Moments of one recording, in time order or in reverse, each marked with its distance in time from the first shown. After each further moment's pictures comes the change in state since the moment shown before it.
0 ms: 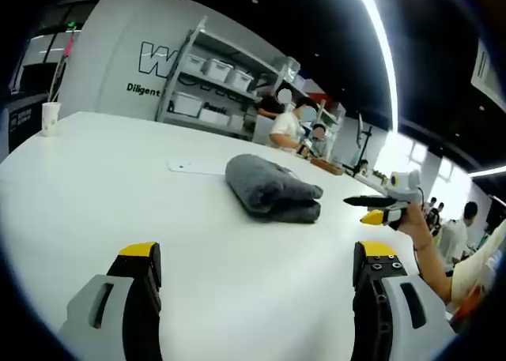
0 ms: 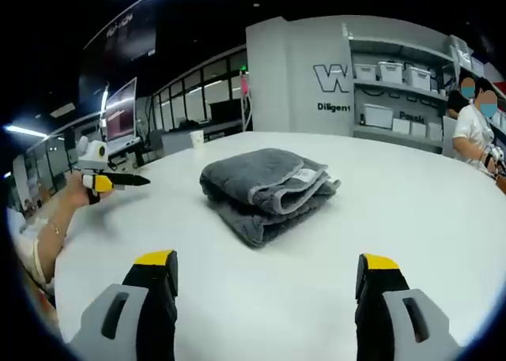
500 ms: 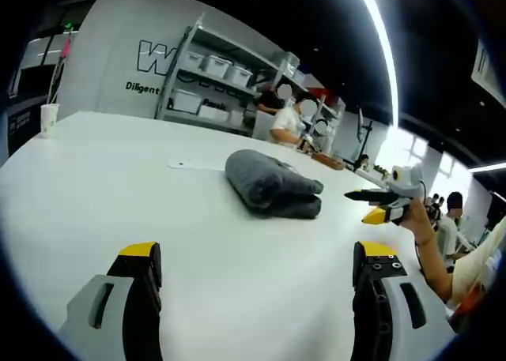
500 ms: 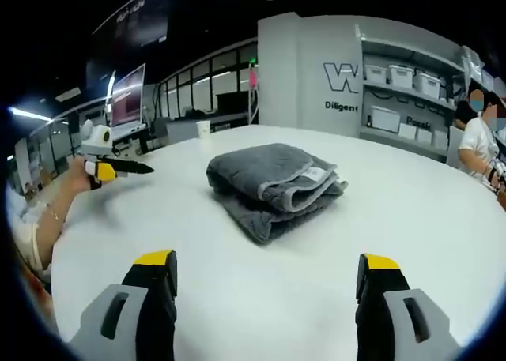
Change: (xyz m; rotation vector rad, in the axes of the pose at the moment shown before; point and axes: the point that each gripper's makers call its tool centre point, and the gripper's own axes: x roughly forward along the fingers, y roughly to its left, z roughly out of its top) left arm -0.002 -0.006 -0.006 0.016 0.022 0.003; right arm 0.002 0.008 0.002 -0.065 0.019 0.018
